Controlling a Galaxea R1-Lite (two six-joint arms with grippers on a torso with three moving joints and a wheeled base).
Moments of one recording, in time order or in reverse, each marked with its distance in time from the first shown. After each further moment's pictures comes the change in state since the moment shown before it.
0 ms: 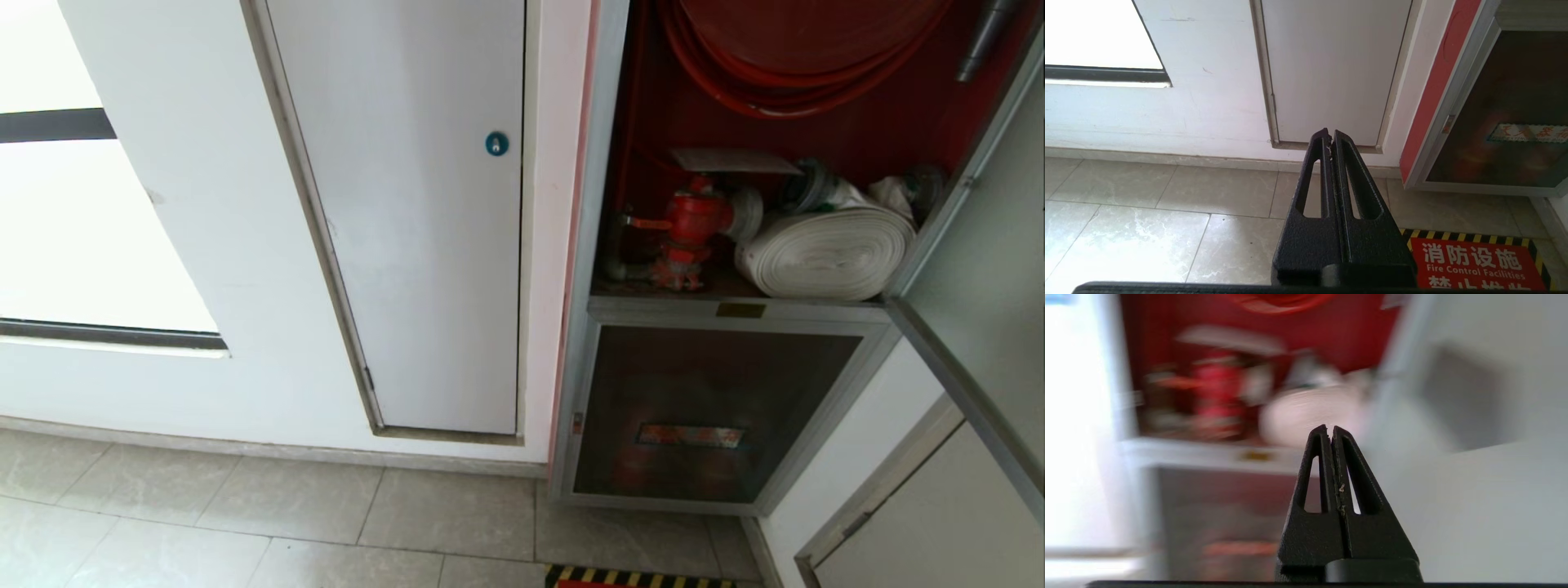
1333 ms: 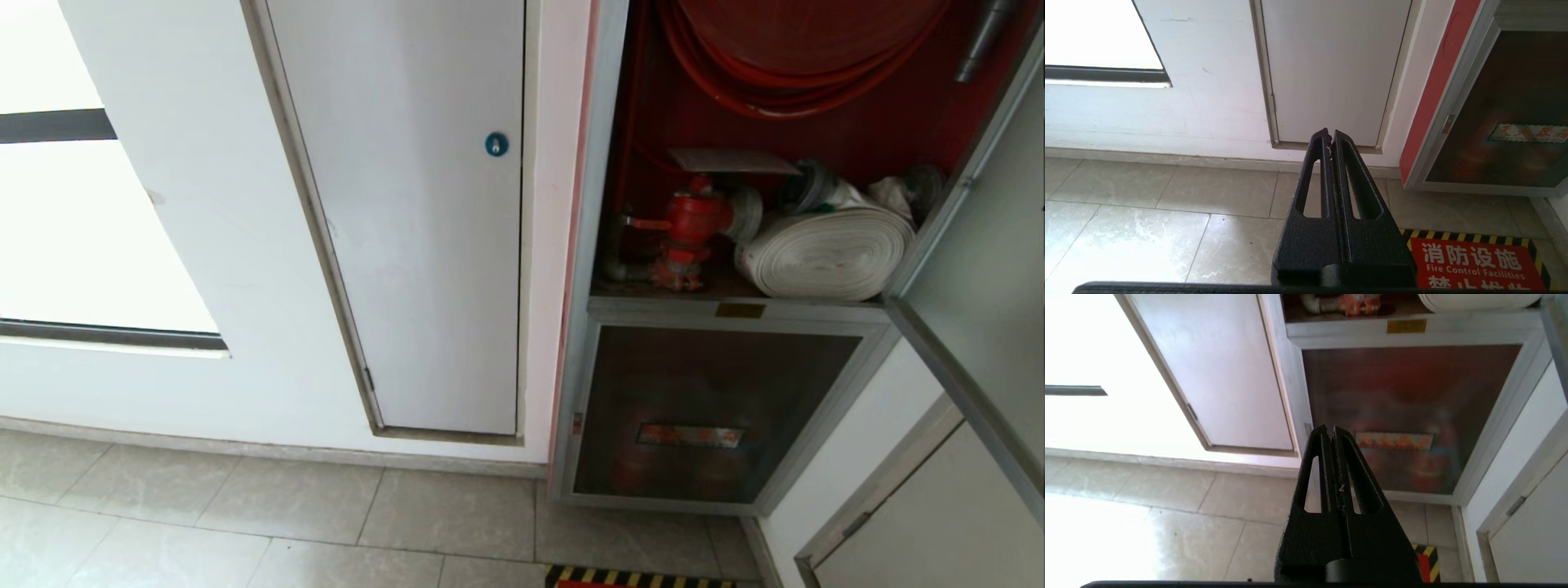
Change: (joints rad) left arm 0.000 0.000 0.000 0.000 0.000 0.000; right arm 0.478 -0.680 0.279 0.630 -0.163 0.252
